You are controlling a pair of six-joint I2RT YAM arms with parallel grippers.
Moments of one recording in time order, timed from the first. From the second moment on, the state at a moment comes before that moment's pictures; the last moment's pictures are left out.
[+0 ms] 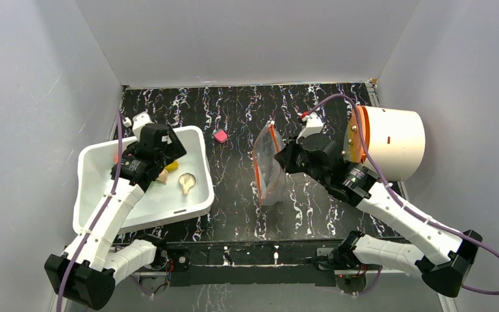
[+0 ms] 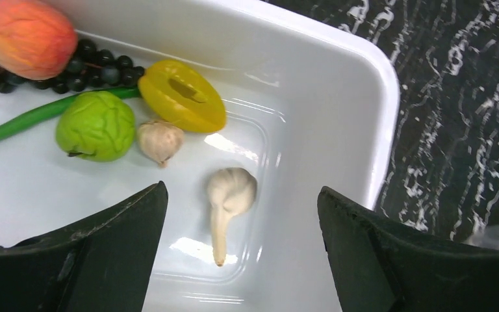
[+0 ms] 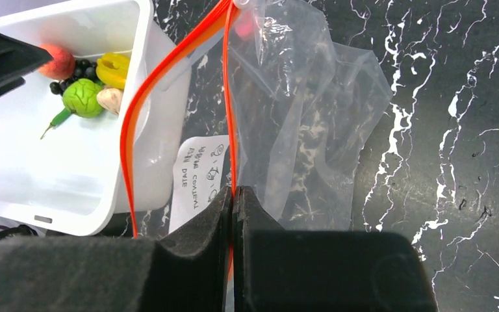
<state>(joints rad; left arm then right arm) -0.35 1.02 1.01 -0.76 -0.43 -0.65 0.81 0.99 1.02 -0.47 0.23 0.55</state>
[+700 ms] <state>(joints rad) -0.05 1.08 0.82 -0.50 -0.65 -0.55 0.81 0.98 0.99 -0.46 0.21 0.51</state>
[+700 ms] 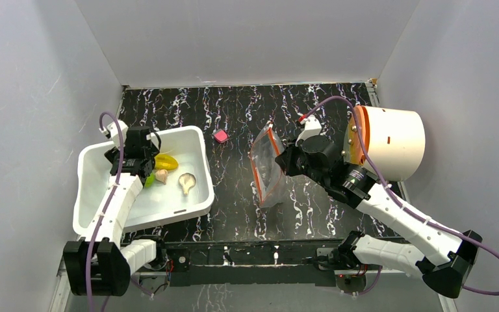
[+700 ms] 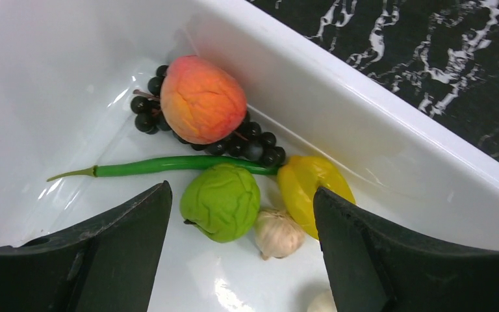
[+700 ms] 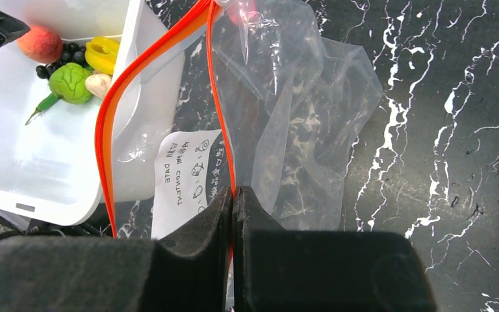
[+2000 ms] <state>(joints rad) 0.27 1.22 0.75 -0.26 -0.44 -0.57 0.81 1.01 1.17 -0.64 0.24 0.51</state>
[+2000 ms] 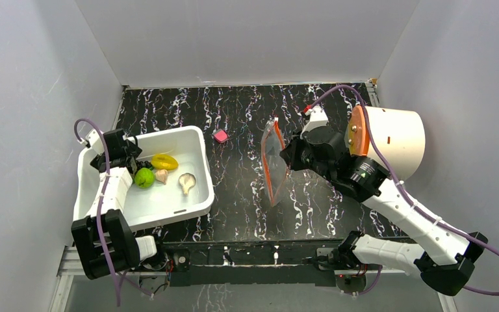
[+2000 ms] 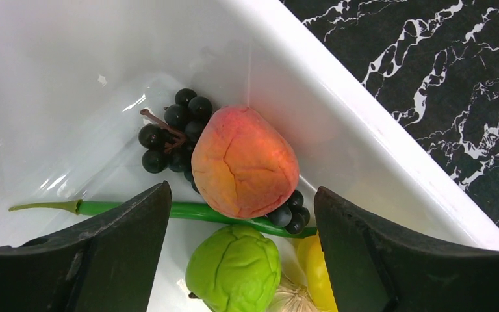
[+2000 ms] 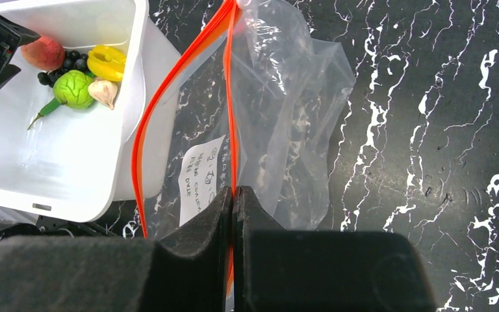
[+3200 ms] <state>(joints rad) 0.31 1.20 0.74 -0.28 -0.32 -0.59 0.81 0.93 1.17 -0.66 0.30 0.52</state>
